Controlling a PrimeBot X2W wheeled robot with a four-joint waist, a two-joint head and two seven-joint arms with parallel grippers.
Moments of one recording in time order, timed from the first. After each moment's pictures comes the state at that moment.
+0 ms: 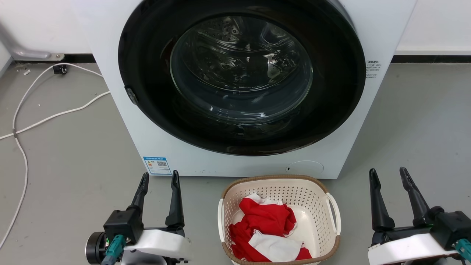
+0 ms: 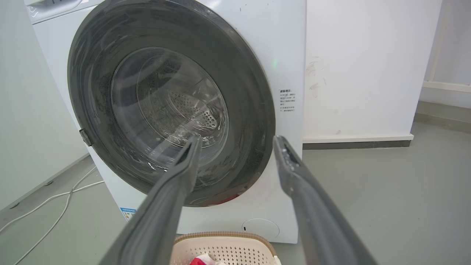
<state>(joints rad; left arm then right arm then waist) -0.01 0.05 -0.16 0.06 -0.24 0.08 -0.22 0.06 -0.05 0.00 -0.03 0.16 0.13 -0.22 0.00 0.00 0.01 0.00</state>
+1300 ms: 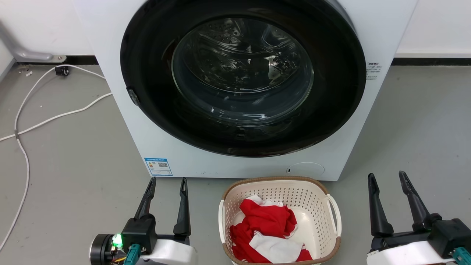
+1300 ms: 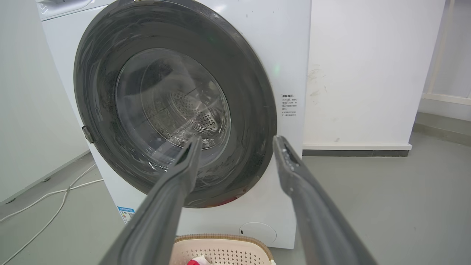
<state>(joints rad) 0.01 0.05 -0.18 0.08 -0.10 0.10 -0.26 0.09 -0.05 0.01 -0.03 0.12 0.13 -0.26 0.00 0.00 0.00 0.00</state>
